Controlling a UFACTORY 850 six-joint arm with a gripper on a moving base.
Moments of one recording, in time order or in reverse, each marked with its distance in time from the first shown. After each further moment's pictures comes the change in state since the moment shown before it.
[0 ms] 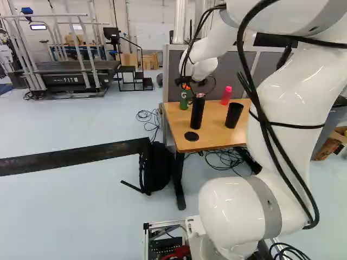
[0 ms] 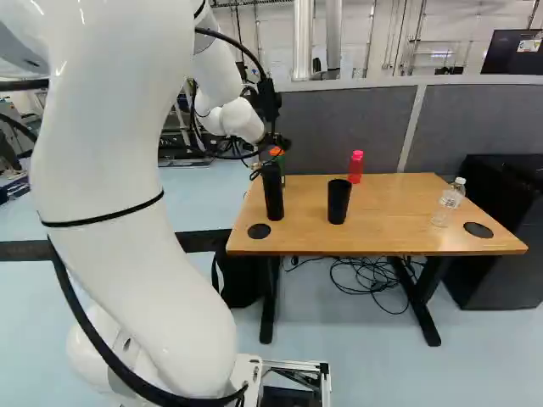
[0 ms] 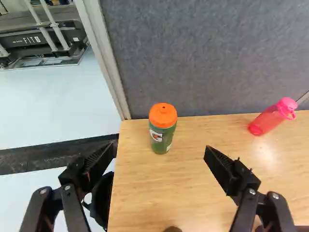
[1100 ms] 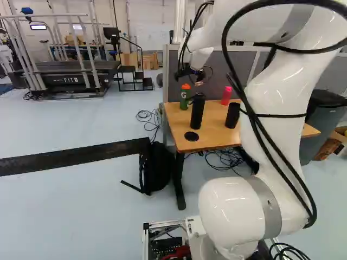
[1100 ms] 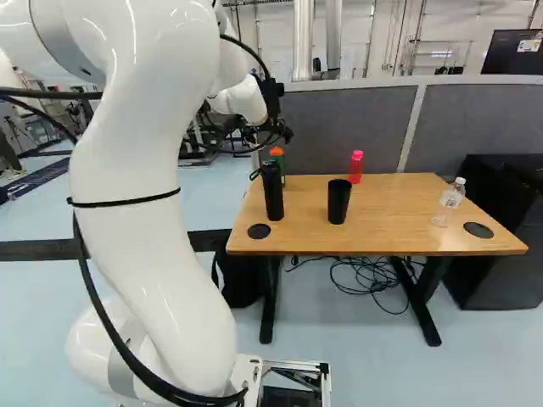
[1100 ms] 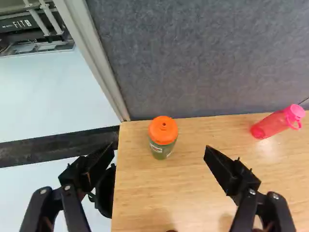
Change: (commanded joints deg) arm 0.1 -8.1 -16.2 0.0 -16.8 0.0
